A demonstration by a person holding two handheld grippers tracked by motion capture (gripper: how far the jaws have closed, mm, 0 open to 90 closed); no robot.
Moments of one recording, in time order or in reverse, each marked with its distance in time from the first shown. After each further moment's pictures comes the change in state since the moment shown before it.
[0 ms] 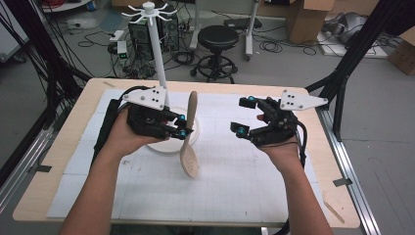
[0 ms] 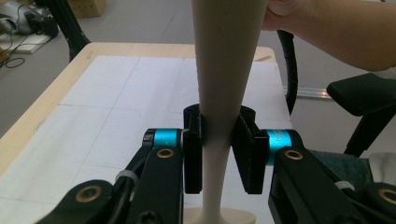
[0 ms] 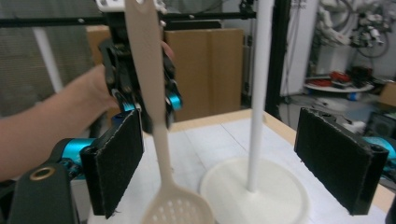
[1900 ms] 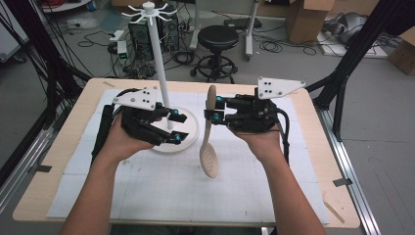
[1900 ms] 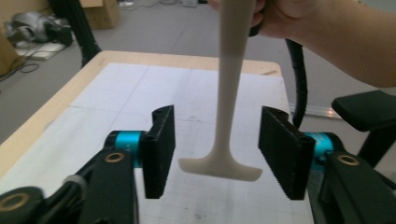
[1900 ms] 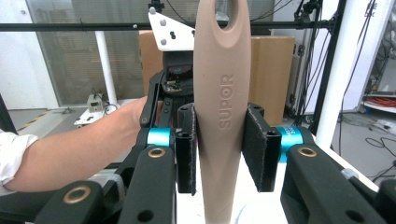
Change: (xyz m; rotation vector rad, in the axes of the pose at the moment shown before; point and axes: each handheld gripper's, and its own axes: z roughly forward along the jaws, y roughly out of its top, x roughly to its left) left arm -0.003 -0.018 -0.015 -0.085 0.062 -0.051; right arm 0.013 0.033 0.044 -0.005 0.192 -0.043
